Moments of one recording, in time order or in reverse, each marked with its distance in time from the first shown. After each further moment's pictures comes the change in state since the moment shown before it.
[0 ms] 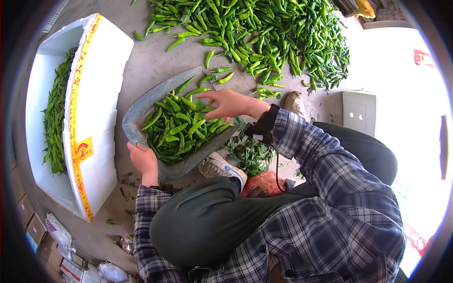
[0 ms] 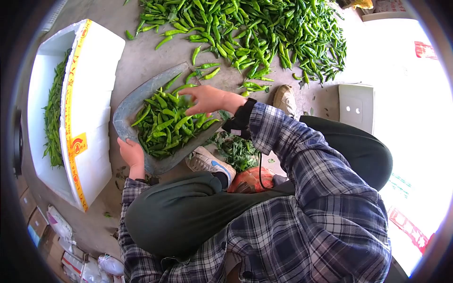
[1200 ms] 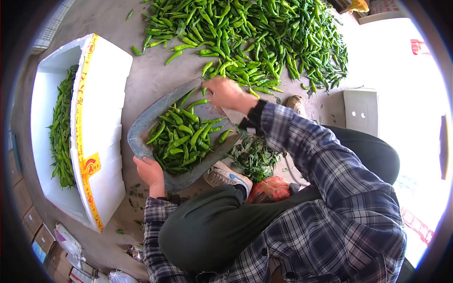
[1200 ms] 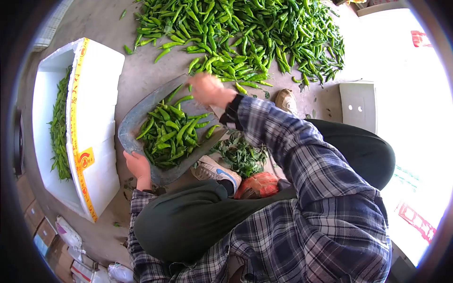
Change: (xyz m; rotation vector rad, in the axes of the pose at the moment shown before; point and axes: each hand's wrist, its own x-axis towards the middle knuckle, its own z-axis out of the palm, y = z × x) left_hand -0.001 0.001 0.000 0.045 0.023 0.020; right_hand 0.037 0.018 -0.015 -0.216 -0.085 0.016
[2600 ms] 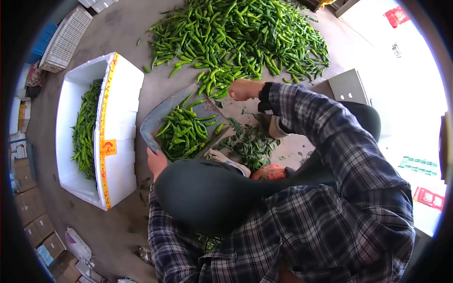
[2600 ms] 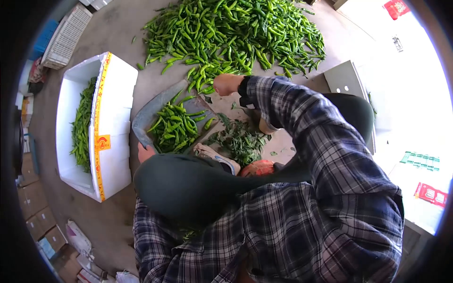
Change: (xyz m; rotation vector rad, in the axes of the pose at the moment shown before) left_hand -0.023 -0.019 -0.020 -0.007 -0.109 0.114; right_hand -0.084 0.038 -0.036 -0.402 -0.148 -0.112
